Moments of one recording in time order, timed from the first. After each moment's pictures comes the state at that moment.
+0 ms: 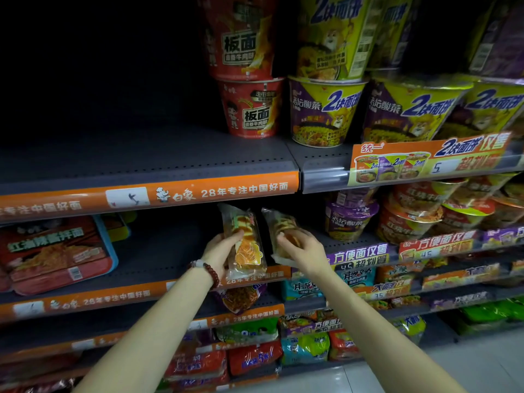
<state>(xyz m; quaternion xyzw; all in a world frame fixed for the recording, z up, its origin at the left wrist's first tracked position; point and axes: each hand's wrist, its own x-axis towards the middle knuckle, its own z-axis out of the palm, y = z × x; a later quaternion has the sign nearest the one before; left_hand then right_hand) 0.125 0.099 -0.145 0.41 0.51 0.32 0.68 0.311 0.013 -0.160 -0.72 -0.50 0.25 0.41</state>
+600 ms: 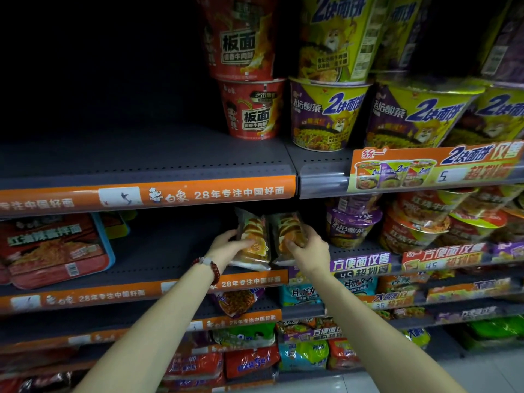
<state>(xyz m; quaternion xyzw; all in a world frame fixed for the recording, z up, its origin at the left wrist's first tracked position) 0.137 0.109 -0.149 0.54 0.53 0.26 0.60 0.325 0.029 -0.165 -0.78 -0.43 0.20 0.41</state>
